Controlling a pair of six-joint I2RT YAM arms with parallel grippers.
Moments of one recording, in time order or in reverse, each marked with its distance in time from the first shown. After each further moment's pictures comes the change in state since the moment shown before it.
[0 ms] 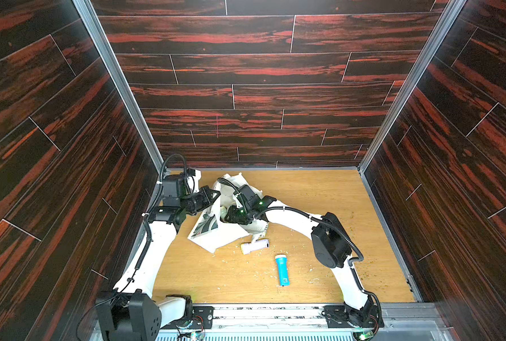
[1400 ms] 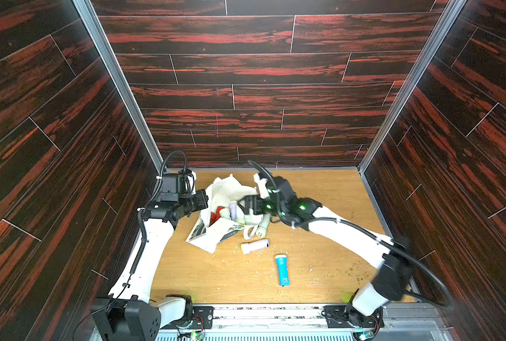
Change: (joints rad) left arm -0.006 0.004 0.143 -0.337 -0.374 0.282; right arm -0.014 -0.657 -0.474 0.132 0.242 -0.224
